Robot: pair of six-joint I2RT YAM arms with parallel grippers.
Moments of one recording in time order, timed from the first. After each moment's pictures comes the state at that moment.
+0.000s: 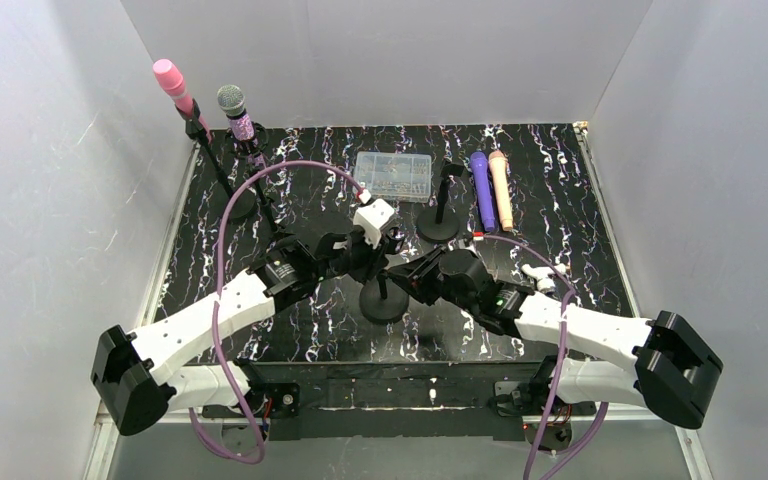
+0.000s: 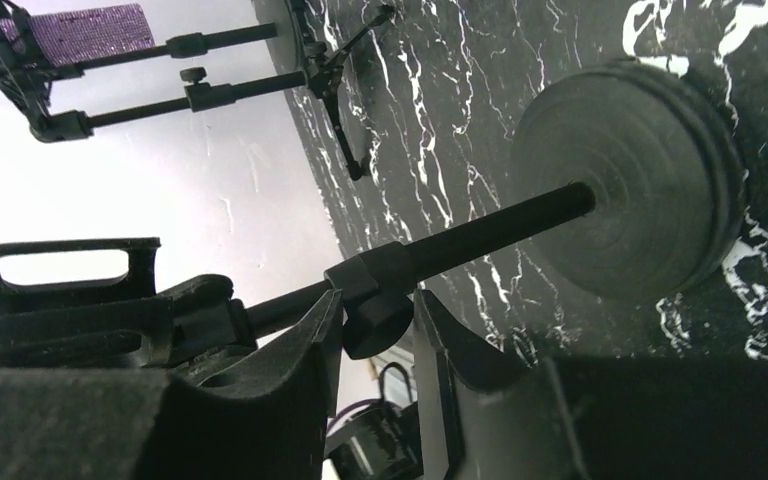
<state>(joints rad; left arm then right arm) -0.86 1.15 0.94 -0.31 0.03 -0.05 0.97 1.15 0.58 0.09 0.17 1.65</state>
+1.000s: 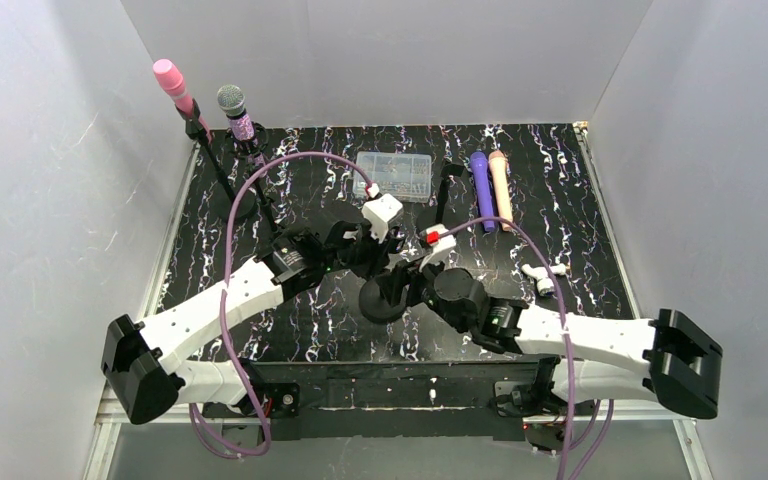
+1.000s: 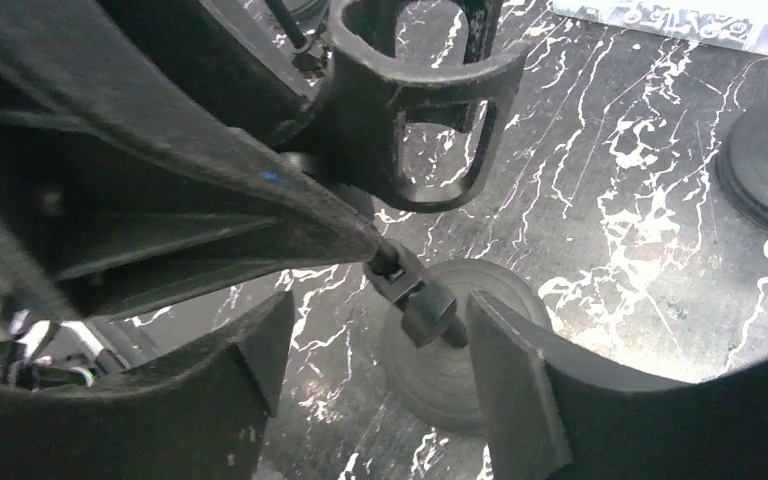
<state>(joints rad) -0.86 1.23 1.06 -0.45 0.03 -0.05 1.17 1.15 0.58 0.33 0.43 0.48</state>
